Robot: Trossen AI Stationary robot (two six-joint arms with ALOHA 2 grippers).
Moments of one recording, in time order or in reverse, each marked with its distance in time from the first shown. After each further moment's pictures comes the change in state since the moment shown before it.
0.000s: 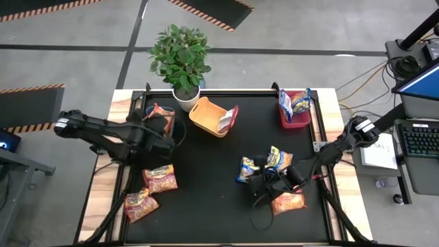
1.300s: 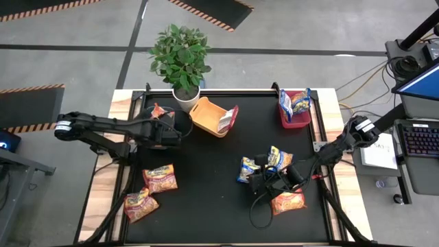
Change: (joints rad) left arm 0.183 0.012 -0.172 0.278 0.122 0.215; right arm -0.013 0.000 -0.026 0.008 -0.002 0.027
